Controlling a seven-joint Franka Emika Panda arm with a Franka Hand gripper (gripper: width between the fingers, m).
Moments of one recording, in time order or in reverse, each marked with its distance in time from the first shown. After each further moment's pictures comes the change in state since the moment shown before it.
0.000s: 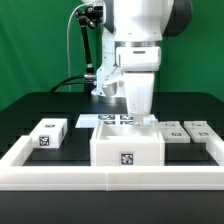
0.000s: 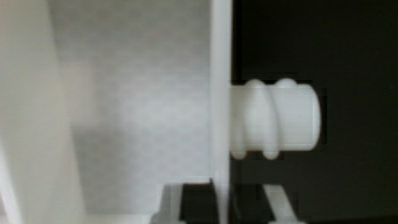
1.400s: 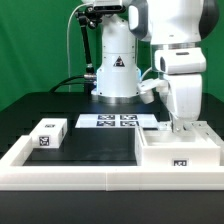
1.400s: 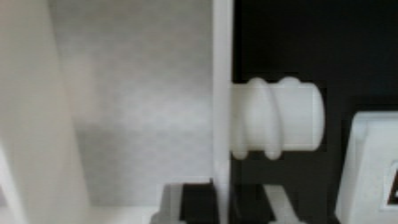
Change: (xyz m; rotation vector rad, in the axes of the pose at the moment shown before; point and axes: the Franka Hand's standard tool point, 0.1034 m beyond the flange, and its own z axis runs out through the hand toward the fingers) arm 0.072 0.022 0.003 -0.047 0.048 -0.034
